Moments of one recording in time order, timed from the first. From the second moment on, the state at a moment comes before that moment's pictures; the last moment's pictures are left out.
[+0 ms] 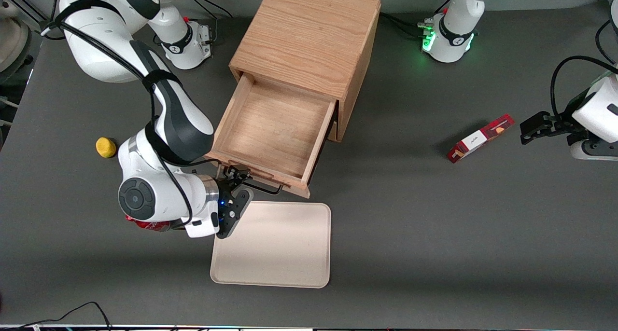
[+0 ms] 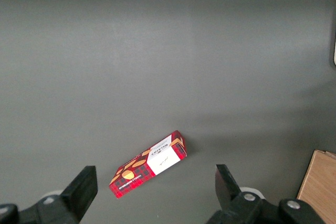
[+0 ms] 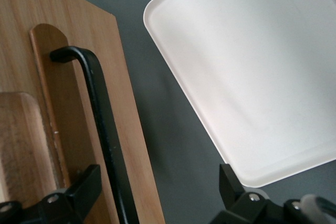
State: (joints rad) arm 0.15 0.82 0.37 -0.99 0.05 1.63 -0.52
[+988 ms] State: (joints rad) arm 0.15 0.85 0.36 -0.99 0.03 1.65 -0.52
